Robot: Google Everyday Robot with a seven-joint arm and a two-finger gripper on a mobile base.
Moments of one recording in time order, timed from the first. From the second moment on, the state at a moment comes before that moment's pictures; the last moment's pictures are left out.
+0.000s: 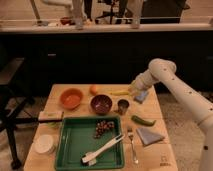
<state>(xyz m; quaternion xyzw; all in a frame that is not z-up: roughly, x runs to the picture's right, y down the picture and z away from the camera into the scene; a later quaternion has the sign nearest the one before) 0.149 0.008 0.858 -0.23 -0.21 0.08 0.95</state>
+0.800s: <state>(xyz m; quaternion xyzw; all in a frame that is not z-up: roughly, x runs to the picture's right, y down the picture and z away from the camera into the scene) 0.074 0.007 0.859 -0.21 -0.22 0.07 0.95</state>
